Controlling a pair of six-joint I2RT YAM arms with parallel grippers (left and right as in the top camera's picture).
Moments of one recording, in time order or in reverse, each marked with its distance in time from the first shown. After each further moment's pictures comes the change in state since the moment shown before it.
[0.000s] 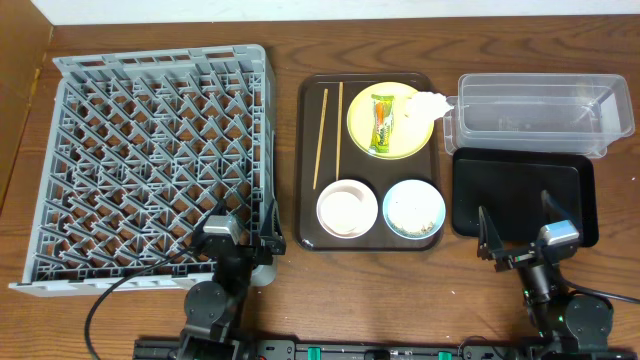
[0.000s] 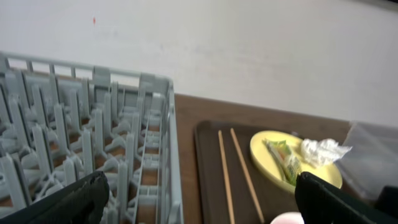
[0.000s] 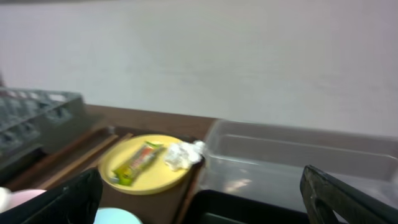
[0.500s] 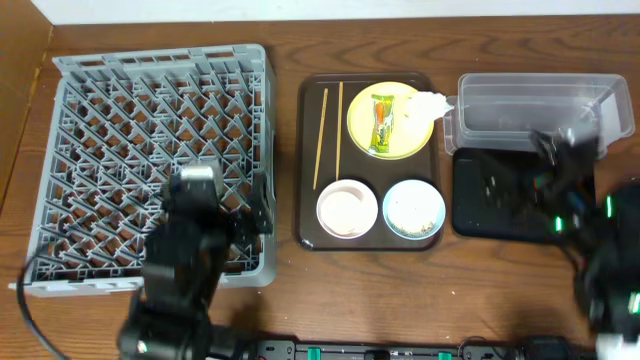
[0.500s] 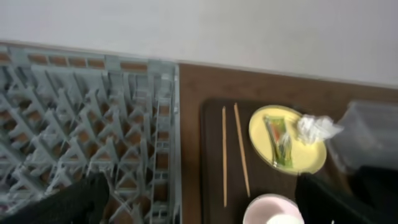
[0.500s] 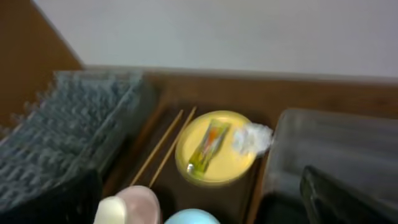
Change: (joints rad) left arm 0.000 0.608 0.794 -0.573 0.005 0.011; right arm 0.002 0.855 0.892 -0.495 -0.233 0.096
